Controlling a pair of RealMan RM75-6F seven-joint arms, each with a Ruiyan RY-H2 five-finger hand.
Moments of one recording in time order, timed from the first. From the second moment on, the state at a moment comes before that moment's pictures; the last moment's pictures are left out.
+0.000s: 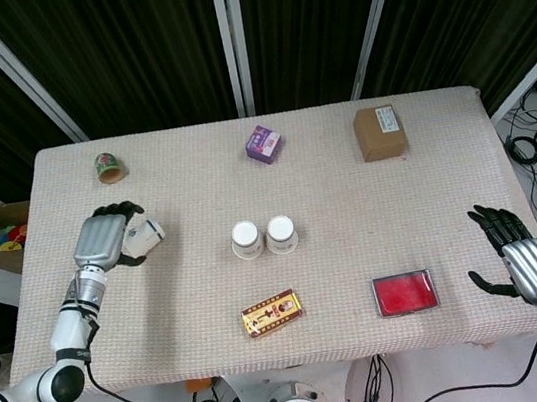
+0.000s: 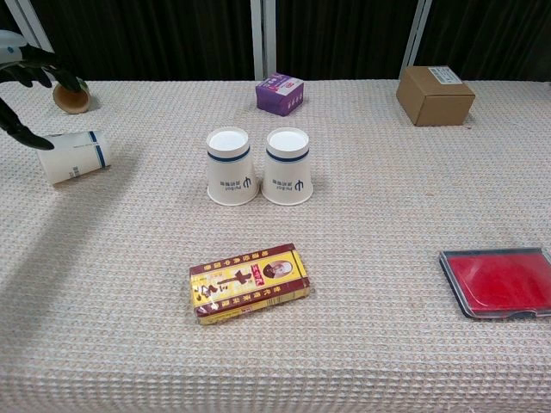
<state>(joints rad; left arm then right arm) -0.61 -1.28 -0.28 -1.65 0.88 0.92 0.46 0.16 -1.15 -0.01 -1.51 -1.61 1.41 0.25</state>
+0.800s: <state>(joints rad) -0.98 -1.35 -0.23 -1.60 0.07 0.96 0.80 0.15 -1.12 -0.01 -1.54 -1.62 1.43 0.23</state>
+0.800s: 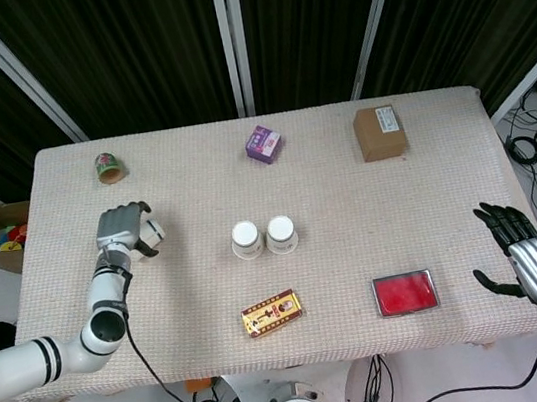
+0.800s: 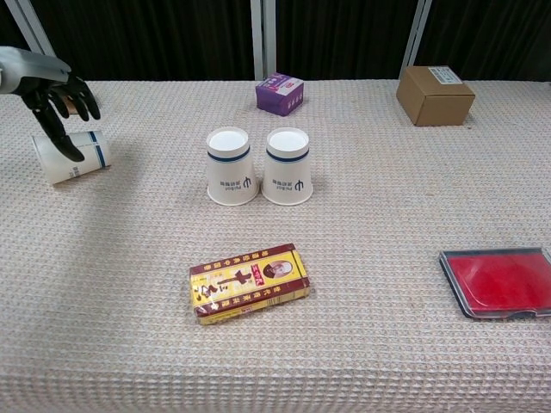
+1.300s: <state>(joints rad) -1.10 -1.54 -0.22 -1.41 -0.10 1.09 0.99 0.14 -1.13 -0.02 -1.51 -1.61 1.43 0.26</state>
